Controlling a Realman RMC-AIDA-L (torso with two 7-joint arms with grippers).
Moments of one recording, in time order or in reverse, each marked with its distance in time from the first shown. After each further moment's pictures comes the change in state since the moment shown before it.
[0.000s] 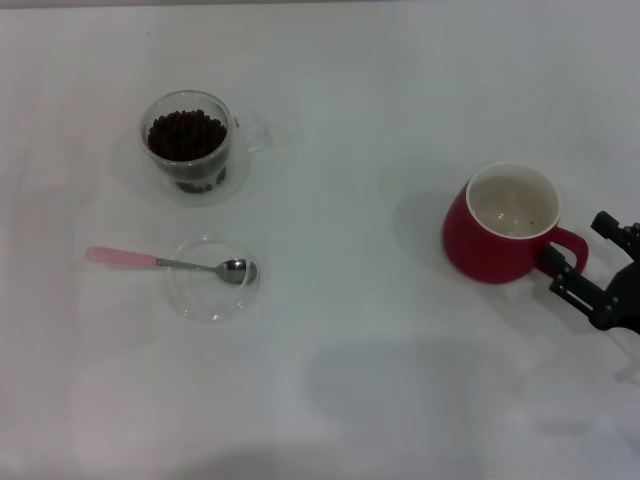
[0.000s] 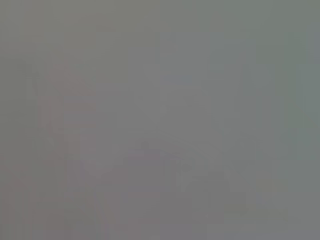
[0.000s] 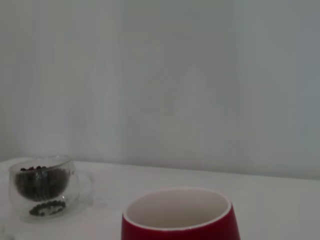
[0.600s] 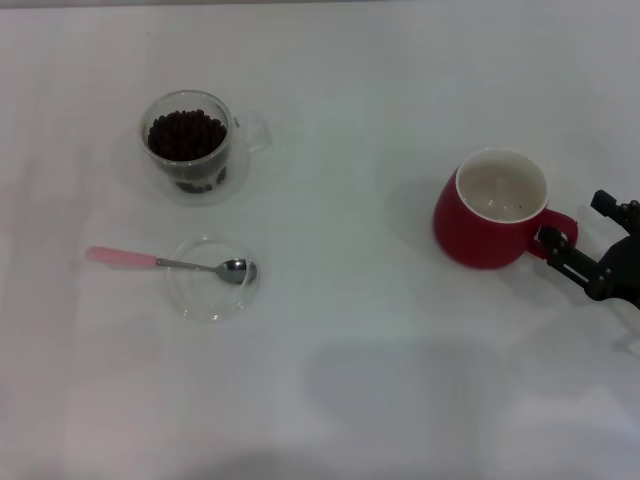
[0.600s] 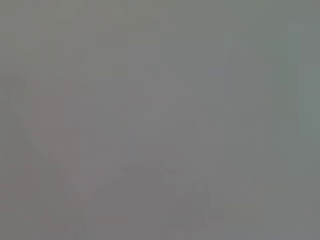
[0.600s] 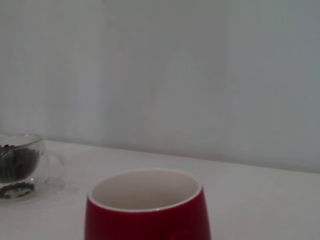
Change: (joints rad) left arm 0.035 -0.004 0.057 0.025 -0.006 0.053 -0.003; right arm 0.053 -0.005 0.008 -0.017 0.030 0.115 -0.012
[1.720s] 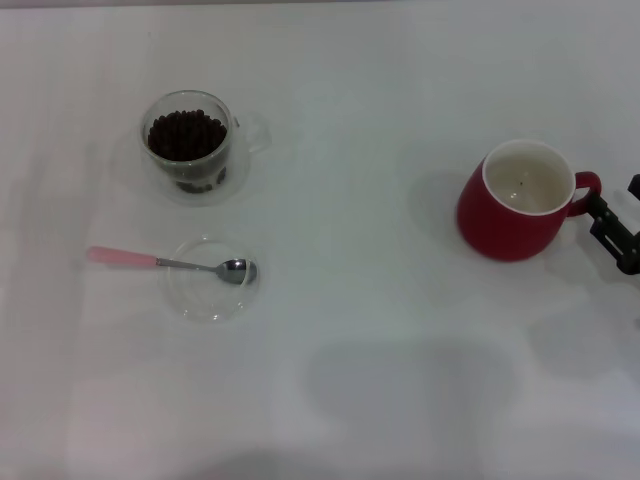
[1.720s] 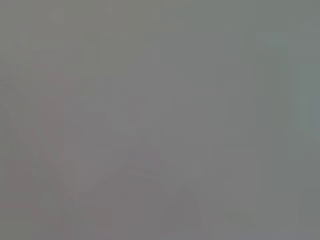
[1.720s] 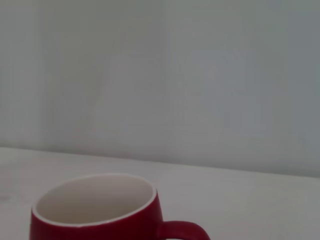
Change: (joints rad) left arm -0.006 0.001 0.008 -0.004 0.008 0.001 0.001; right arm -0.001 -0.002 0.105 -0.010 0.027 0.061 -0.003
